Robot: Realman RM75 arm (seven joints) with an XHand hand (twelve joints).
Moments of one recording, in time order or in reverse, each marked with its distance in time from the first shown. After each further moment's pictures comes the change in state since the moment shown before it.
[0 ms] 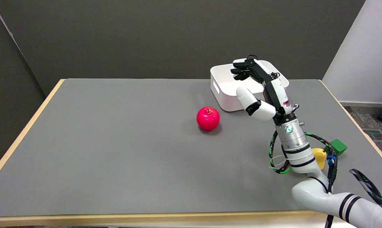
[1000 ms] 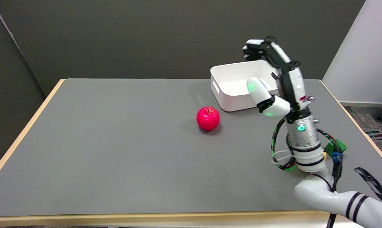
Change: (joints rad) arm -0.037 0.047 0.009 0.145 0.017 0.127 -0.130
